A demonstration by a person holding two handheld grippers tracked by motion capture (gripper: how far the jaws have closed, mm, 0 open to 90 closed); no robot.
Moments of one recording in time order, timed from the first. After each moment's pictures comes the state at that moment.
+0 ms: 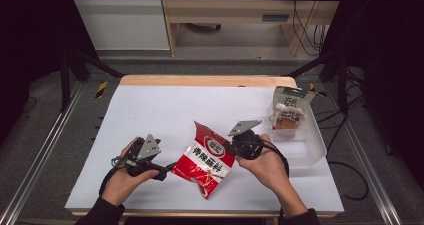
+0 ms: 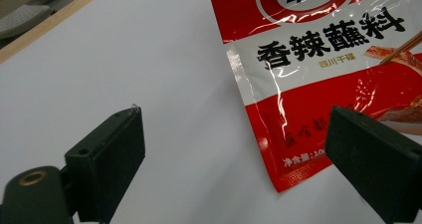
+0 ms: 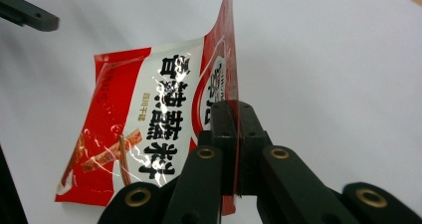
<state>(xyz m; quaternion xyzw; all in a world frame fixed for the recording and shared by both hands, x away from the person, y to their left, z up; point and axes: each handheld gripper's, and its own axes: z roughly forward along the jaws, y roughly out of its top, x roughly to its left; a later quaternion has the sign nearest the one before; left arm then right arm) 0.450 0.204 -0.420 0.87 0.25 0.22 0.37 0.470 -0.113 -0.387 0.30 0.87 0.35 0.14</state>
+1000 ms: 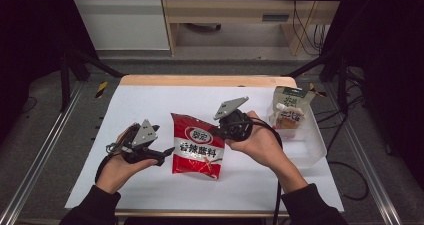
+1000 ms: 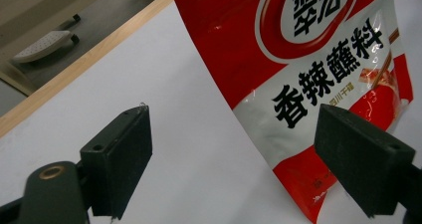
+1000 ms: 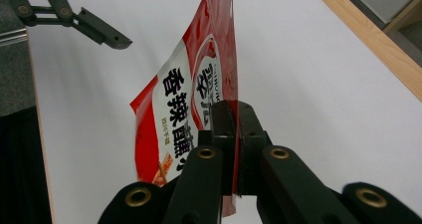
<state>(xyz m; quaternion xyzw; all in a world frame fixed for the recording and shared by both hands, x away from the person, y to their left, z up) 0.462 0.206 -0.380 0.86 0.24 0.24 0.39 0.489 -0.083 -0.327 0.20 0.90 0.37 0.13</state>
